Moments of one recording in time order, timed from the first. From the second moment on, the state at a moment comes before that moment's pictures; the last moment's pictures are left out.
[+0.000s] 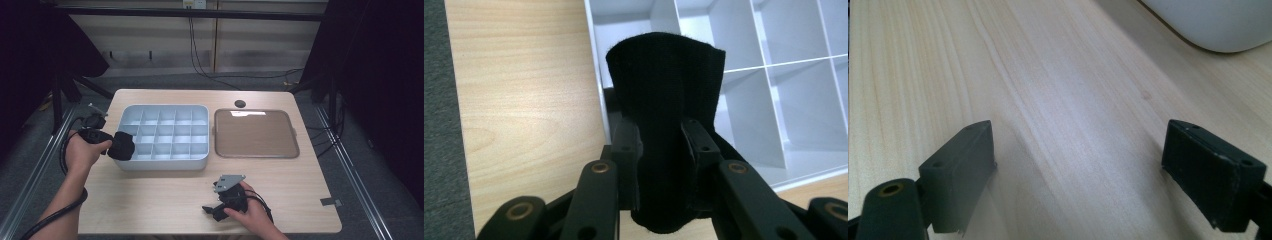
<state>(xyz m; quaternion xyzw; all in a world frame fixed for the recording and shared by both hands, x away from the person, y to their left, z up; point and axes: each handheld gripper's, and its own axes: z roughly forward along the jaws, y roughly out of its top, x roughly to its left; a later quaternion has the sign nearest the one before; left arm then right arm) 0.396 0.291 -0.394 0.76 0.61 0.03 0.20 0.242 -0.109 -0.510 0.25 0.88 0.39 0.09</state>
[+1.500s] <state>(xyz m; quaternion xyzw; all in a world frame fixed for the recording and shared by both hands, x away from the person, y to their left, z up) 0.395 0.279 -0.381 0.78 0.60 0.07 0.19 0.242 -0.109 -0.510 0.25 0.88 0.39 0.09</state>
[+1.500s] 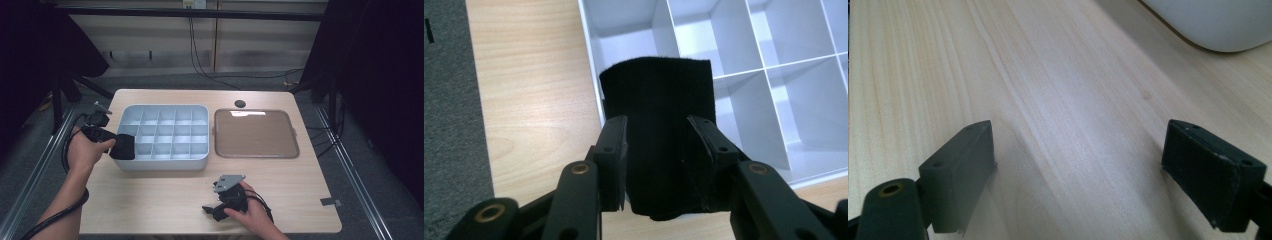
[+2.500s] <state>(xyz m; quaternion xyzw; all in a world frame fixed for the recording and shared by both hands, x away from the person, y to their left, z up) 0.407 0.280 -0.381 0.78 0.59 0.05 0.20 0.242 -0.108 -0.510 0.25 0.88 0.39 0.09</state>
